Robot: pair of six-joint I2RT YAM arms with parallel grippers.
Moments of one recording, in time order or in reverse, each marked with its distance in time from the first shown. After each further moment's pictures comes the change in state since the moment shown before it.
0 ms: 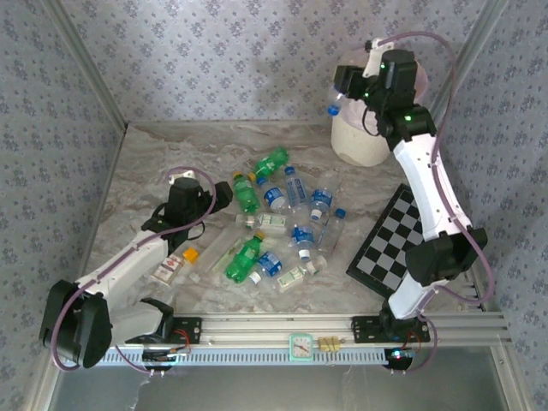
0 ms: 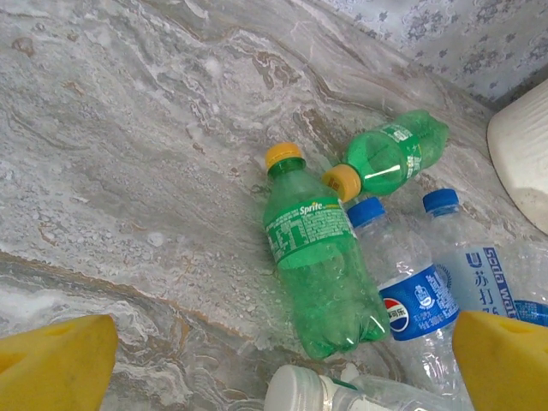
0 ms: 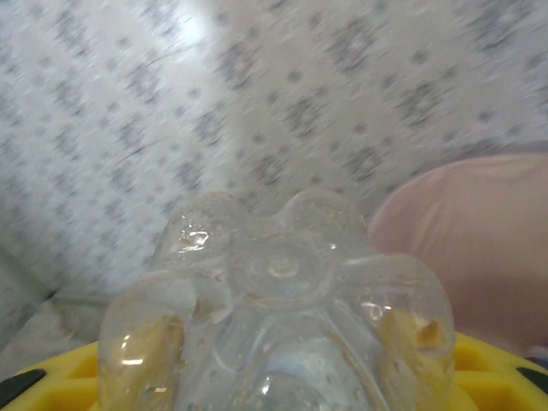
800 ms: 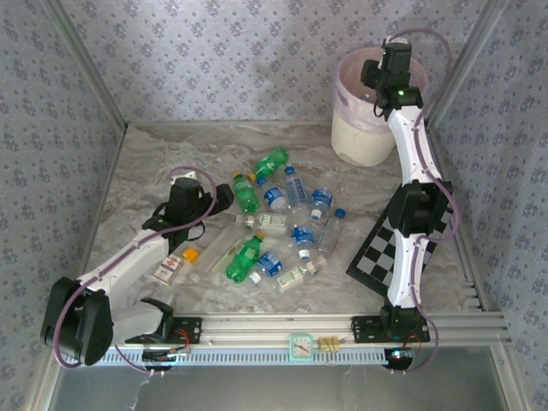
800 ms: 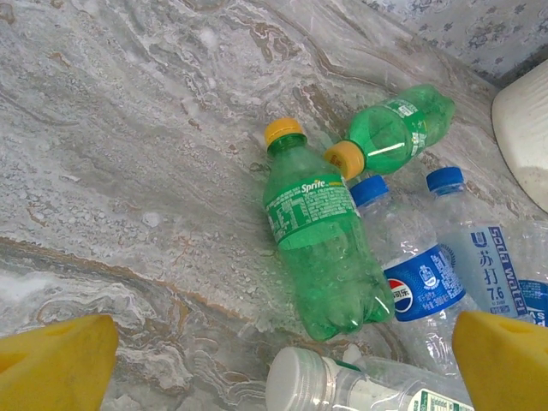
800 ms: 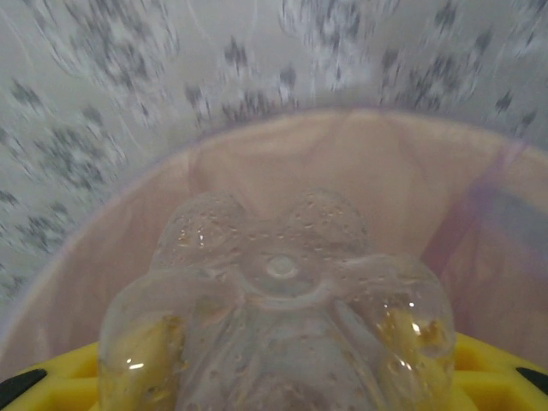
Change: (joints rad) left arm 0.008 0.013 0.000 -0.019 0.042 0.004; right arm -0.140 0.520 0.427 -0.100 0.196 -0.037
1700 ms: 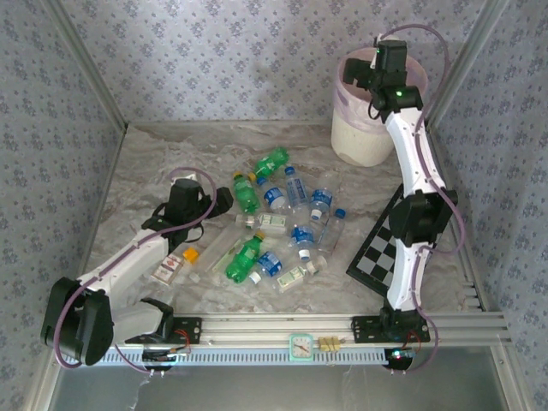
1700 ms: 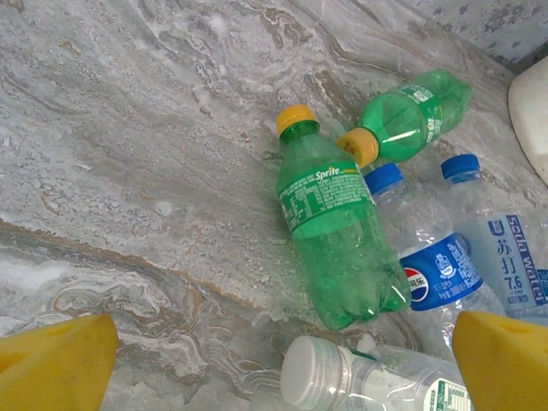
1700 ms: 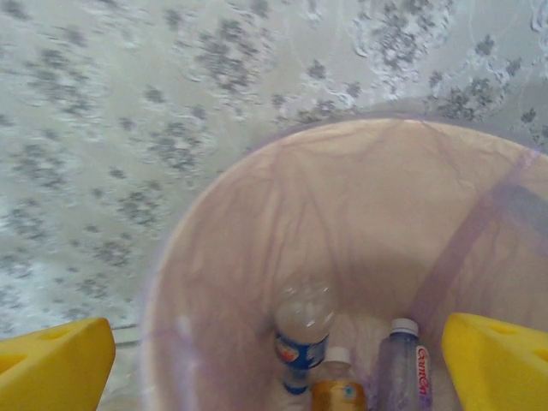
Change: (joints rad) left arm 0.007 0.000 0.000 -0.050 0.013 0.026; right arm 0.077 -0.177 -0.098 -0.048 -0.005 -0.007
